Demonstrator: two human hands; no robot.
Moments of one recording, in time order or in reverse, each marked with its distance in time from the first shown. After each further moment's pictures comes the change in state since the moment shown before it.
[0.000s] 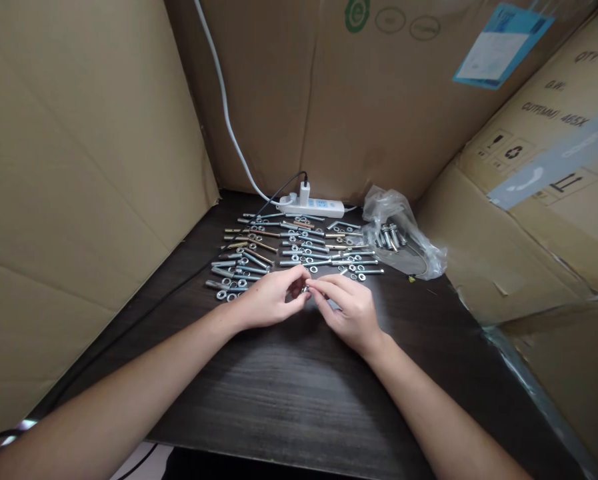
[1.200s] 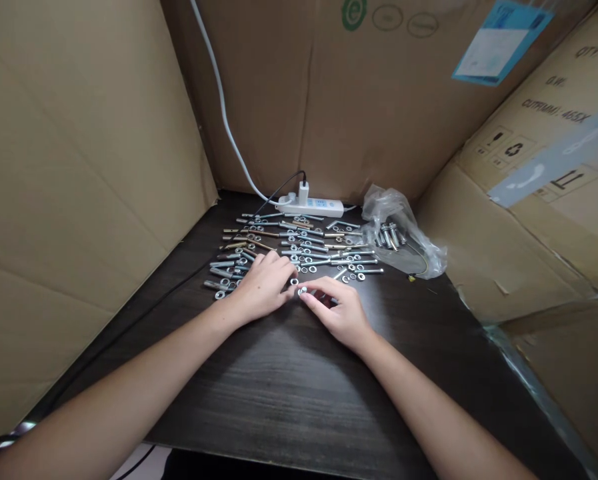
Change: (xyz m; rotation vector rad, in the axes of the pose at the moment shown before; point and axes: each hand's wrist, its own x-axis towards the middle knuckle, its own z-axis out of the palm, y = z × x) left_hand 0.007 -0.019 -0.007 0.577 0.062 0.008; right_hand -0.003 0.001 0.012 0.390 -0.092 0.266
